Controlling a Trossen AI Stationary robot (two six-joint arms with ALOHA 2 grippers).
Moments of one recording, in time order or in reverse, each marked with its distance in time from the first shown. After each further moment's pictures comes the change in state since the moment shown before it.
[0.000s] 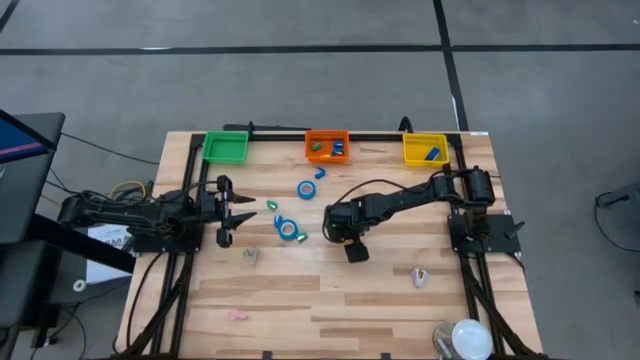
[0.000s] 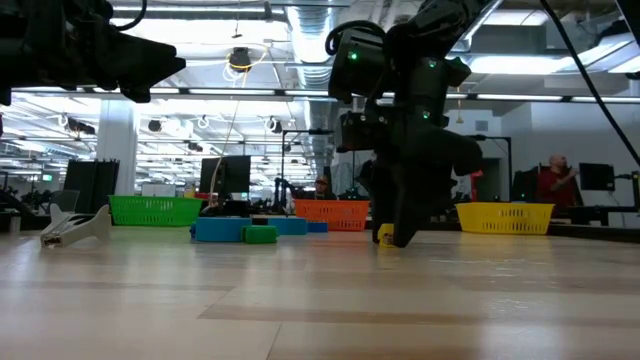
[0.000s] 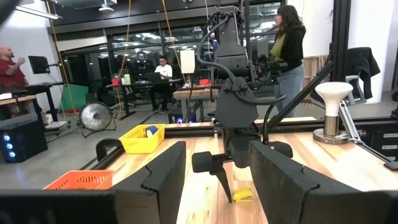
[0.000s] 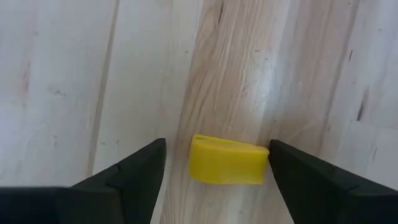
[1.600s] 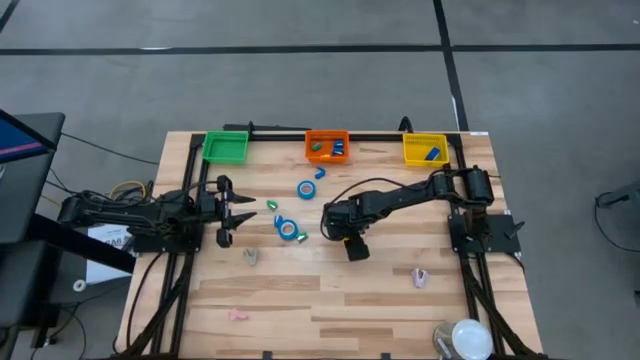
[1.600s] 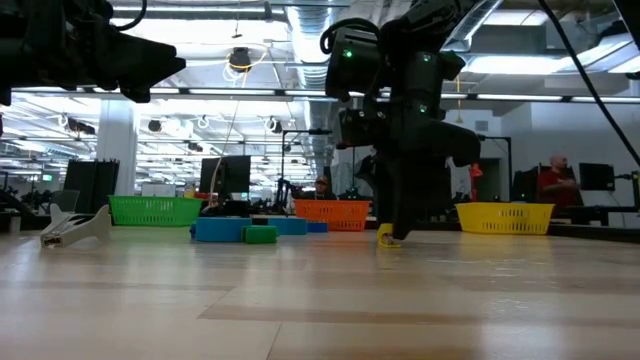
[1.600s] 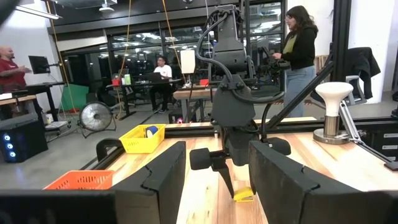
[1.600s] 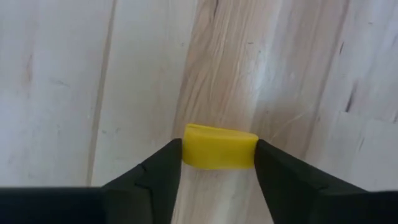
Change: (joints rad) left arm 0.000 0.000 0.000 0.000 0.000 0.000; right arm -0.015 0.003 0.051 -0.082 0.000 -0.024
